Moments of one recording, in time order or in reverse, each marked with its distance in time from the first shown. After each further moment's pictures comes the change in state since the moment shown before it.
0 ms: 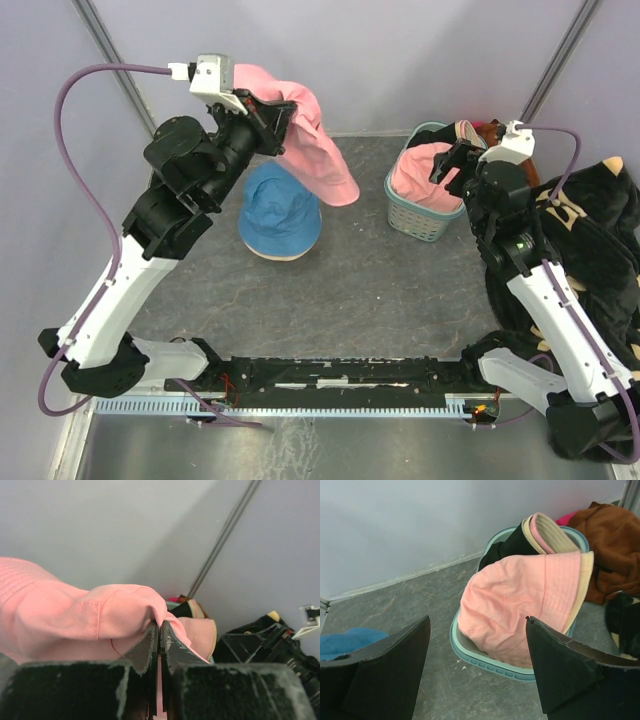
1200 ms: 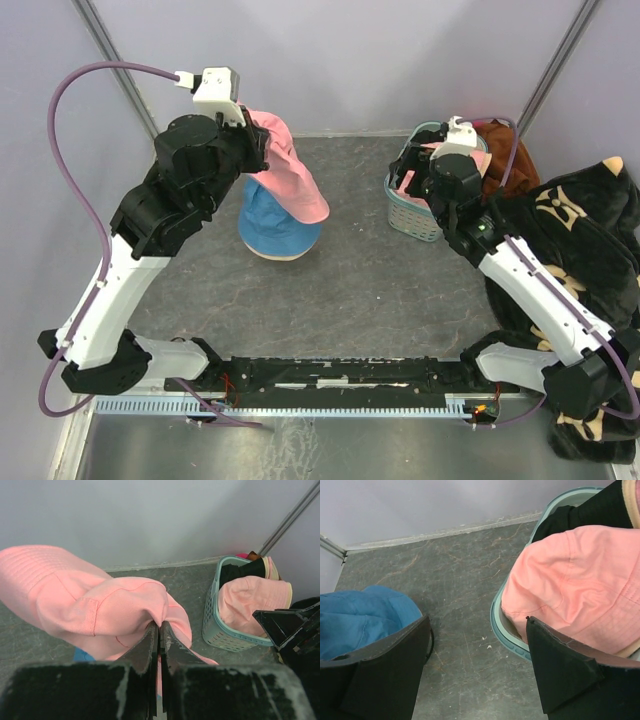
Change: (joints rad) left arm 0.014 0.004 0.095 -0.425 -0.222 0.037; right arm 0.156 0.177 0.034 0.039 -0.045 0.016
